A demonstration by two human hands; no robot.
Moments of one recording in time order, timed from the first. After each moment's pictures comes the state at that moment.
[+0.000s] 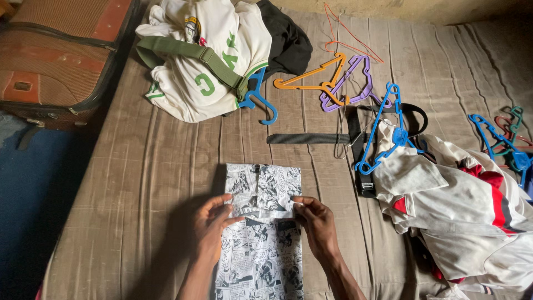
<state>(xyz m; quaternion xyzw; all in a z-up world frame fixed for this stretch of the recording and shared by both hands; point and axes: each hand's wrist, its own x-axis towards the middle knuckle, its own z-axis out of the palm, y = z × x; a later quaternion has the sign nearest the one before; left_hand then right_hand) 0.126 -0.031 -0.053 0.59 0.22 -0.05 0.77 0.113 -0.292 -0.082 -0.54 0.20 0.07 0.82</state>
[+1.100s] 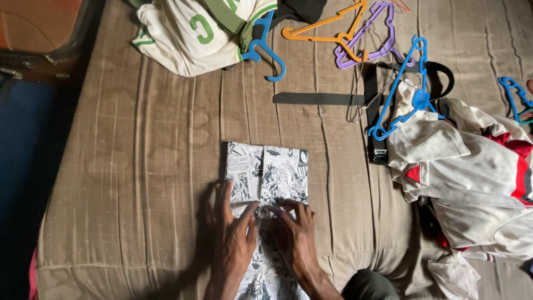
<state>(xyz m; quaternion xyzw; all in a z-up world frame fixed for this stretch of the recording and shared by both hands) 0.029 -0.068 -0.033 0.94 -0.07 0.12 0.32 0.017 -0.230 -0.056 -0.93 -0.03 0.00 0.37</state>
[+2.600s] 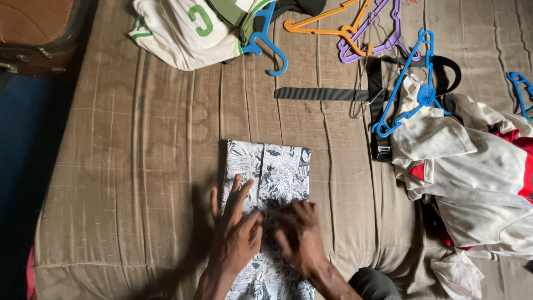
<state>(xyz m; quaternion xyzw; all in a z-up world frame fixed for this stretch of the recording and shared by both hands) 0.050 -0.062 -0.022 0.95 -0.16 0.00 0.28 0.026 -0.238 -0.044 -0.82 0.03 0.08 0.57</state>
